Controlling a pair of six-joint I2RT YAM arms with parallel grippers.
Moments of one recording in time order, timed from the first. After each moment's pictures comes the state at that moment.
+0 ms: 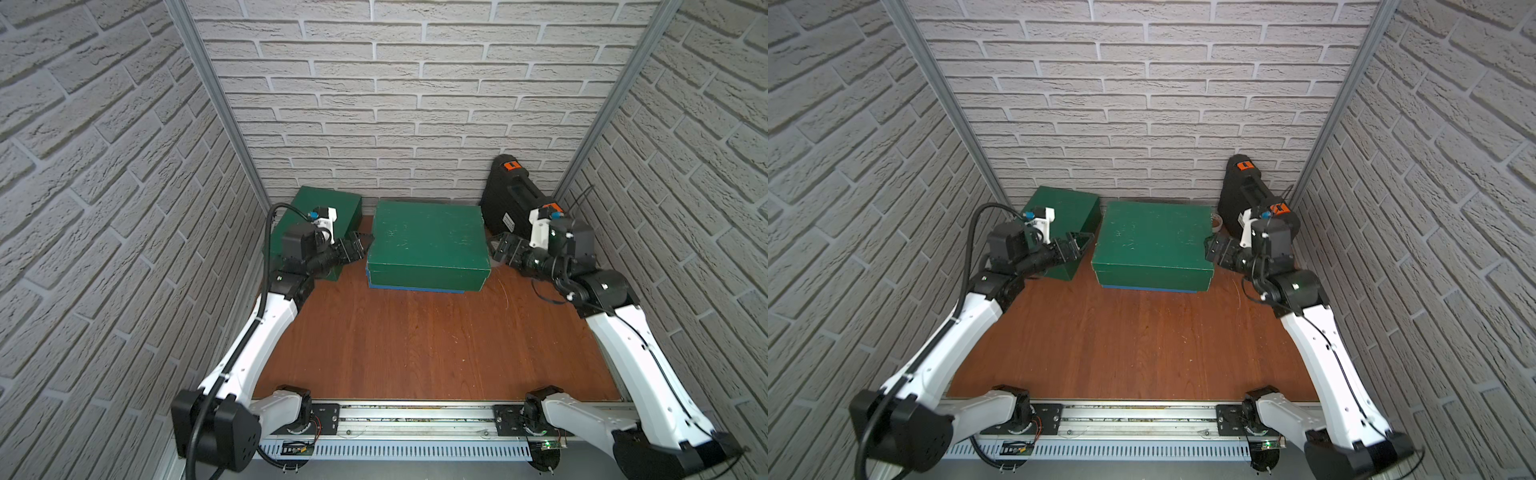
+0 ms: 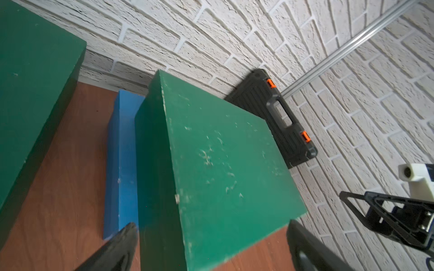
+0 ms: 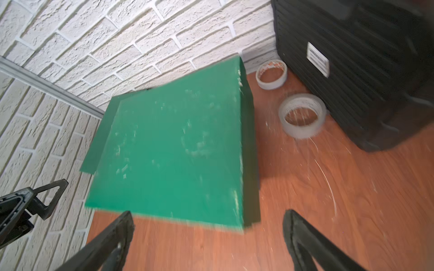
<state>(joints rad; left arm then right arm) -0.25 1.06 0.94 -0.20 0.47 -0.55 0.19 0.97 1.26 -0.84 -0.05 0.52</state>
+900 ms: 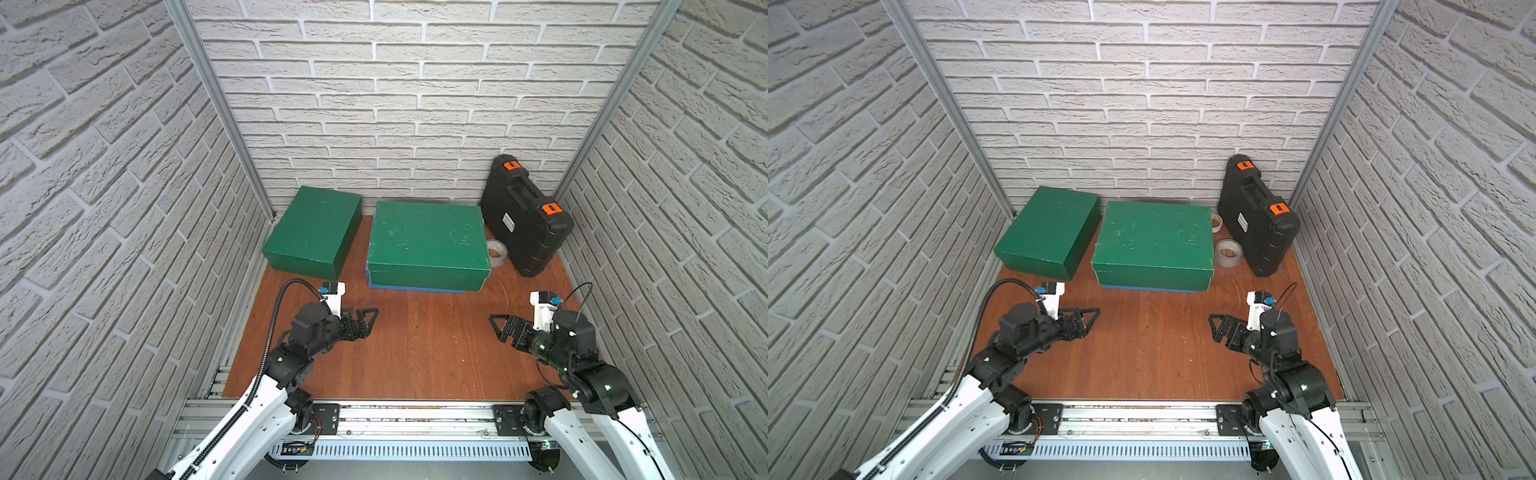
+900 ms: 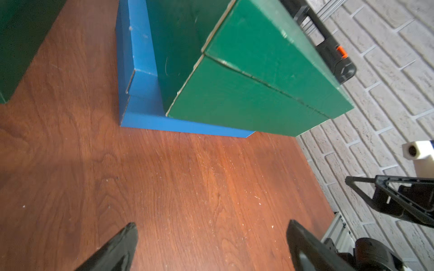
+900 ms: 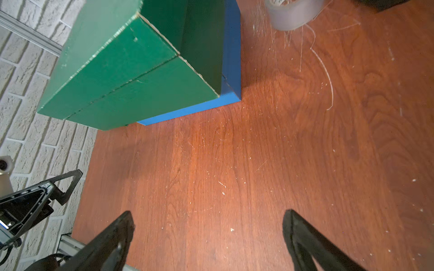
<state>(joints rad) -0.51 0.63 0.39 -0.20 0.23 -0.58 0.19 0.44 0.62 -0.83 -0.19 0.59</state>
